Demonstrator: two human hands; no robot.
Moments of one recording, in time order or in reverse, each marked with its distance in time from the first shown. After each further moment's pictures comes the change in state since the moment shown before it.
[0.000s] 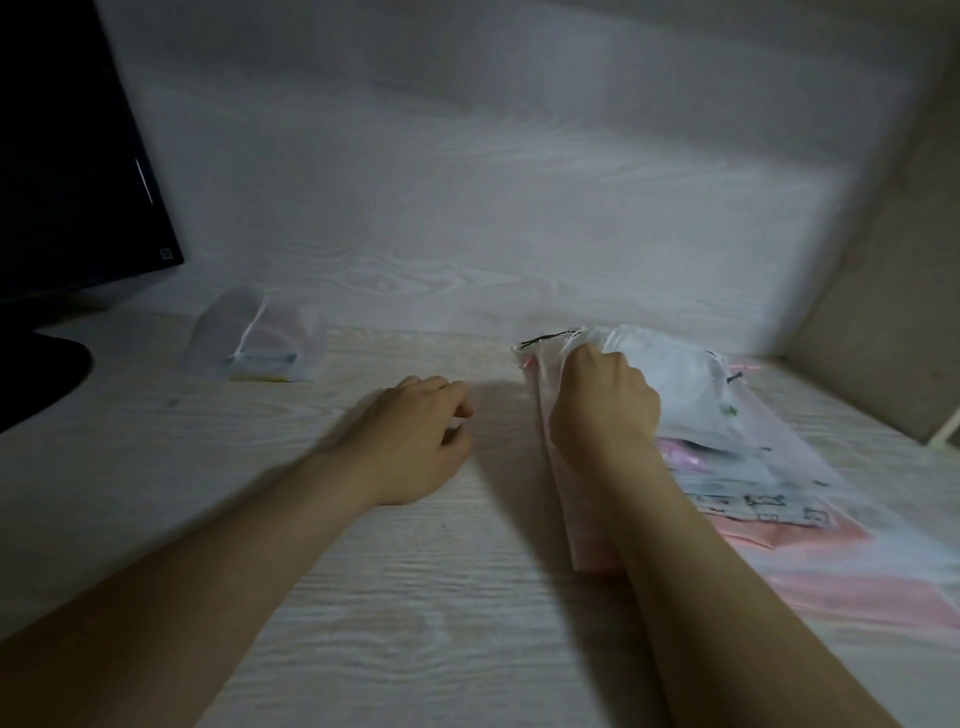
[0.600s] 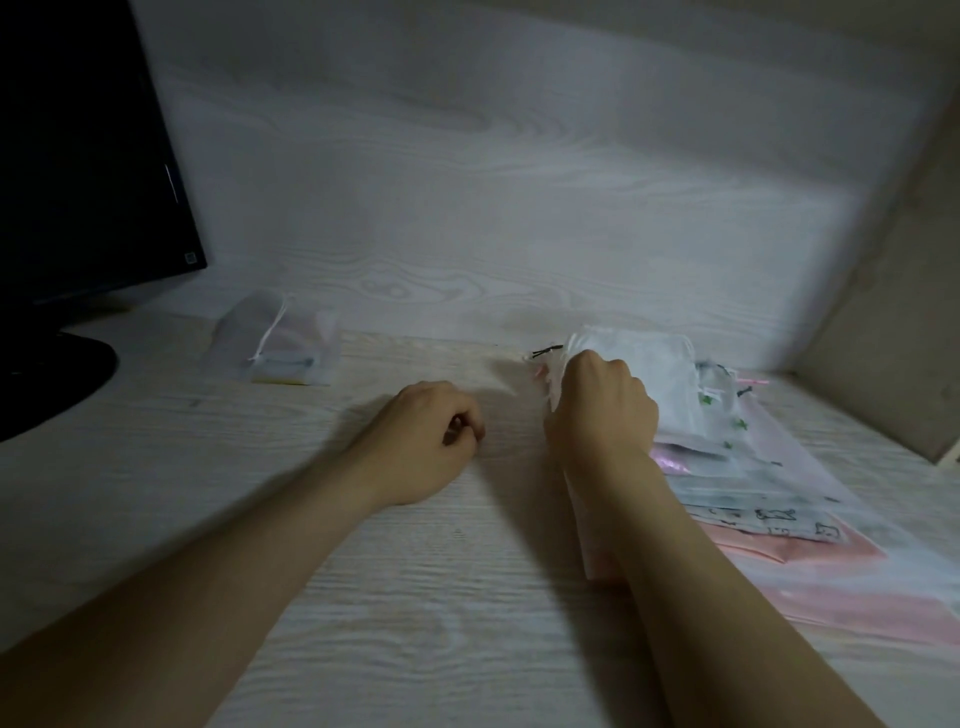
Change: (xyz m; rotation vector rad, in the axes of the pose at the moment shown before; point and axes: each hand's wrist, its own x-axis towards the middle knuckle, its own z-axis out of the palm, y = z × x) left_hand -0.004 -0.003 -0.002 -0.225 0.123 0.009; right_hand -0.010 -0.015 -0.002 0.050 0.065 -0.006
